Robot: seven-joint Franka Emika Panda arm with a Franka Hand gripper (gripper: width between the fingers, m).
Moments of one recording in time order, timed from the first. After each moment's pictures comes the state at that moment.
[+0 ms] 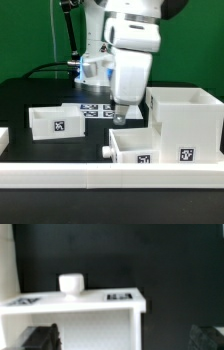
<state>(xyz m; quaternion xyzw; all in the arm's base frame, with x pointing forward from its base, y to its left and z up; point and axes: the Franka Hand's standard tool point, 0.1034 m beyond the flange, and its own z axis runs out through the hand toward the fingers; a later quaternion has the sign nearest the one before) 0.556 -0.010 0.072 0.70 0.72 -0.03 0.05</state>
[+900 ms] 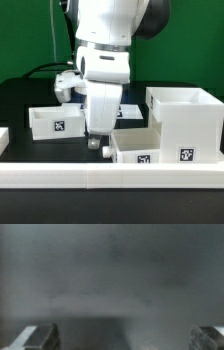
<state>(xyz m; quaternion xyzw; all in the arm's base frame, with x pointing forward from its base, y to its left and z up) 0.548 -0.044 0.024 0.68 0.74 -0.05 0.03</state>
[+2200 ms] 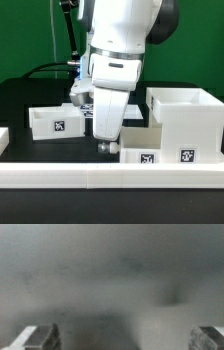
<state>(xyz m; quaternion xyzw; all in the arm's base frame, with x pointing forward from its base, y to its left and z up) 0.549 -0.023 0.020 0.73 0.68 -0.05 0.03</state>
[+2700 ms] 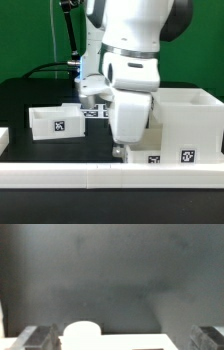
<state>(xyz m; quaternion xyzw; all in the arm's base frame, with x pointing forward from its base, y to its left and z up) 0.578 -0.002 0.028 0.69 0.73 -0.06 0.02</state>
